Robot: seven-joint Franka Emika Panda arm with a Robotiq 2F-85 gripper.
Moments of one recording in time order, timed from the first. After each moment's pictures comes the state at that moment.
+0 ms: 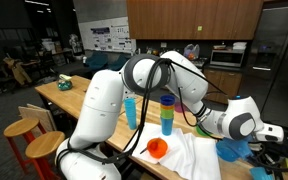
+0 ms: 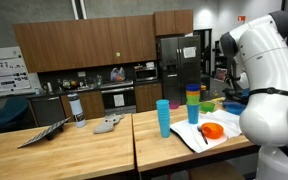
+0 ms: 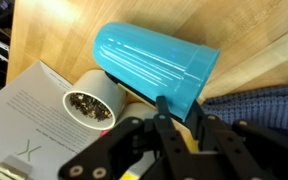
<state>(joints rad) -0.16 0.49 -0.71 -1.99 -0.18 2.72 0.42</state>
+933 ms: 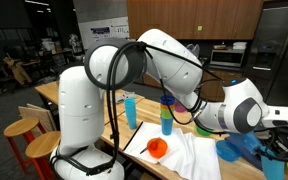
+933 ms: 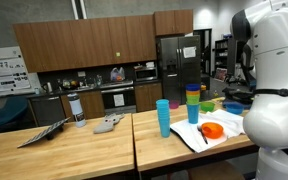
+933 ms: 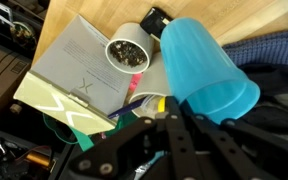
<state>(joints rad) 0.02 0.22 -0.95 -2.14 -0.45 2.81 0.51</state>
